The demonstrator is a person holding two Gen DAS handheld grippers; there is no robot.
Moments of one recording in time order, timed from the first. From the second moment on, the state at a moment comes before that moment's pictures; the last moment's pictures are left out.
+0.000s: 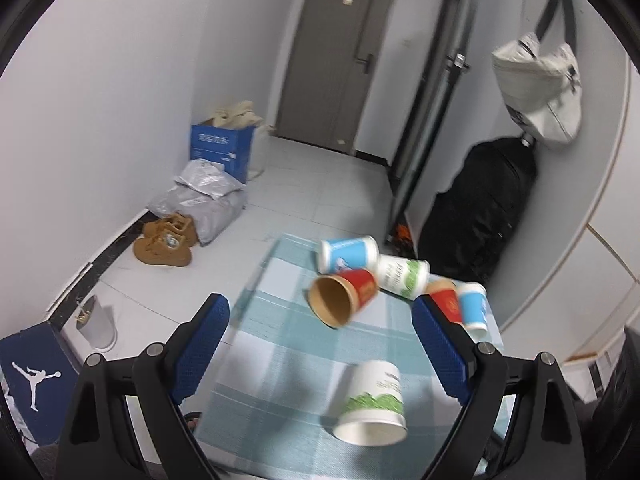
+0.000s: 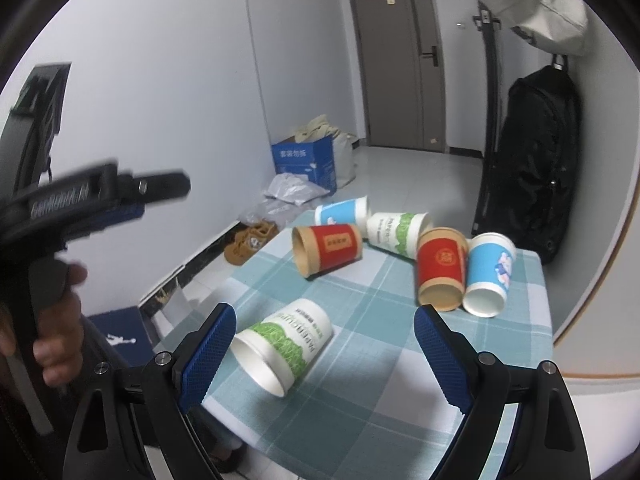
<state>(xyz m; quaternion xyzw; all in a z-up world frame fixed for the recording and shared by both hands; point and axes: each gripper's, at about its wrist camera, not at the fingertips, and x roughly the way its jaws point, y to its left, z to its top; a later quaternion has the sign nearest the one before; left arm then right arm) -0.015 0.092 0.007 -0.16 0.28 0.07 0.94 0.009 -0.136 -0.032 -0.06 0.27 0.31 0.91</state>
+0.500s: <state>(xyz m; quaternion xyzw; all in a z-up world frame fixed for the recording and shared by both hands) -0.014 0.117 -0.001 -0.20 0.30 0.07 0.93 0.007 -0.088 -0.065 -0.15 0.30 0.32 0.89</state>
